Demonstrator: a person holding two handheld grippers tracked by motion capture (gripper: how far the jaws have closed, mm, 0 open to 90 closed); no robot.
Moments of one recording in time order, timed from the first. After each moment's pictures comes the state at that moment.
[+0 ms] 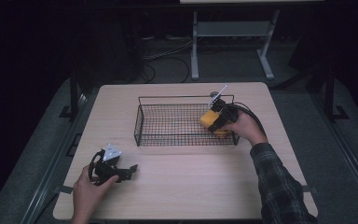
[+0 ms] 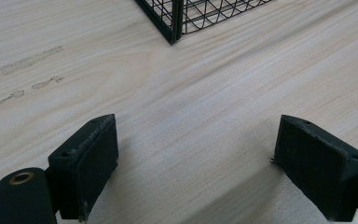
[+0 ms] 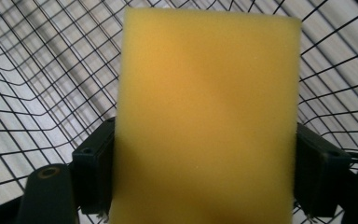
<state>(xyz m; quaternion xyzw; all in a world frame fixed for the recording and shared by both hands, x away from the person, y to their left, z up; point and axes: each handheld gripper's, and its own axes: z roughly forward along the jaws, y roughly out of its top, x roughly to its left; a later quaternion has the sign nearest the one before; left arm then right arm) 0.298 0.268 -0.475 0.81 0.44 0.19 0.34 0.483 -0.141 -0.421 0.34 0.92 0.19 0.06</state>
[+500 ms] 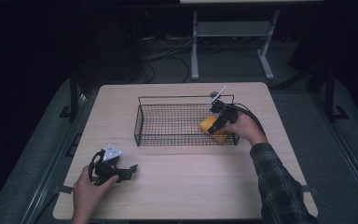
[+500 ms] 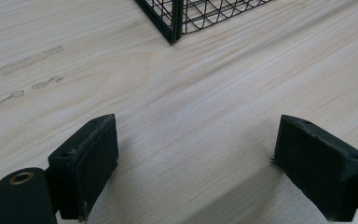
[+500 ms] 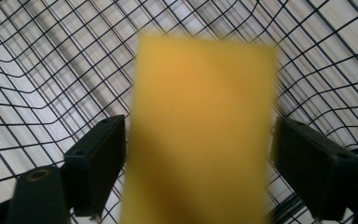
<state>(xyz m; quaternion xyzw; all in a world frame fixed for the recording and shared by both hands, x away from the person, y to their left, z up) 0.298 0.268 -0.475 0.81 0.44 0.19 0.34 0.483 -0.139 -0.424 0.34 0.92 0.18 0.05</state>
